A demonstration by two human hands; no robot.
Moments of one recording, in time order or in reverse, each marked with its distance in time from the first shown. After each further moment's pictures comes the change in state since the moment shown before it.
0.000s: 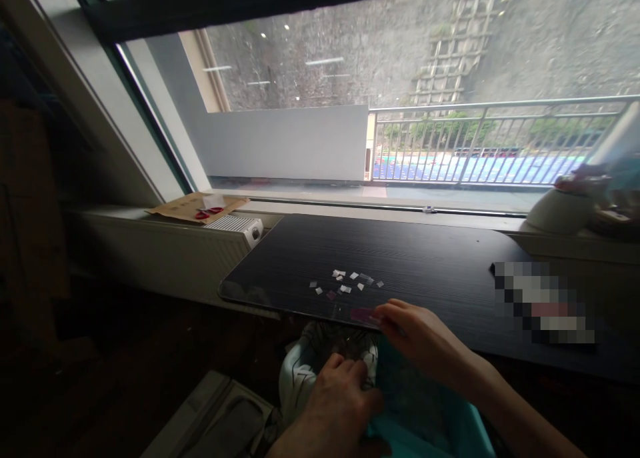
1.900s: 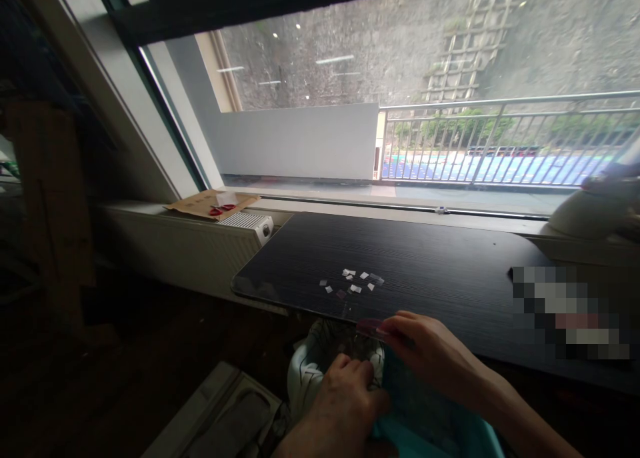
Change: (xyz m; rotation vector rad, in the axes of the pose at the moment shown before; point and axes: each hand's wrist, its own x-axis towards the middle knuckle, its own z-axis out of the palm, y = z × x) left_hand -0.002 -0.004 0.007 0.013 0.007 -0.003; right_hand 0.001 -0.001 0.009 0.034 -0.030 0.038
